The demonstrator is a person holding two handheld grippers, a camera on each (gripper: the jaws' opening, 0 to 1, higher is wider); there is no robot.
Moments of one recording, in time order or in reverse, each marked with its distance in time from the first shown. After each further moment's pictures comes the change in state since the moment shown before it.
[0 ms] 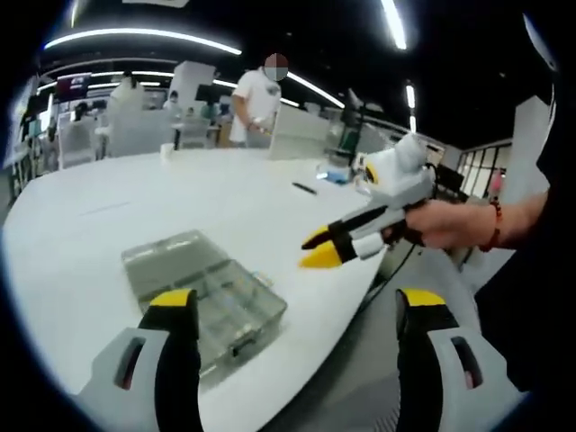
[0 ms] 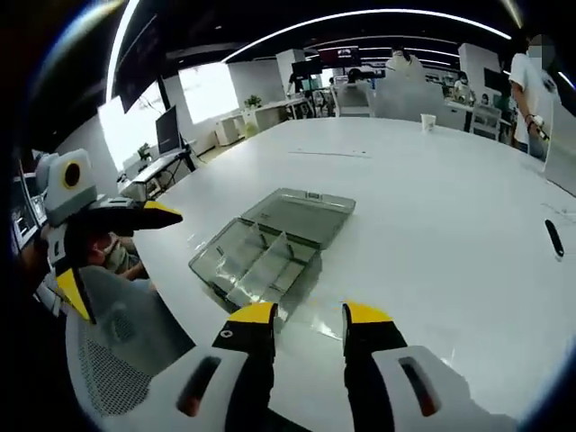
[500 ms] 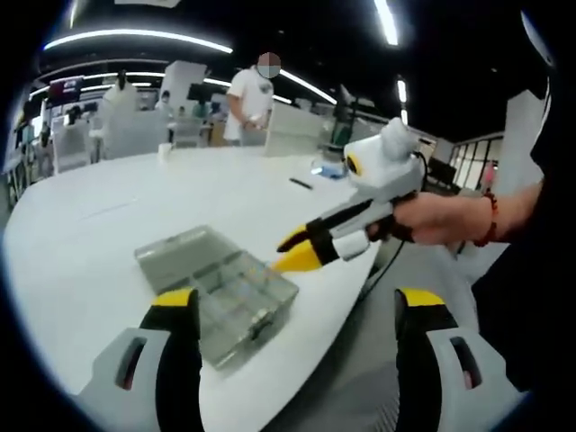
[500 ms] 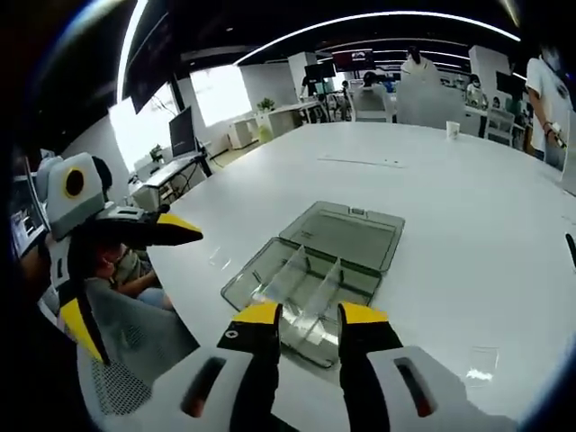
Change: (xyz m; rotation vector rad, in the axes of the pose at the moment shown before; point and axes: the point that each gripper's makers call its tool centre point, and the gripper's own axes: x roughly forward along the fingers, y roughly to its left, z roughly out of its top) left arm -0.027 0.018 -0.005 0.024 0.013 -0.036; right arm 0.034 0.061 0.030 -0.023 -0.018 0.064
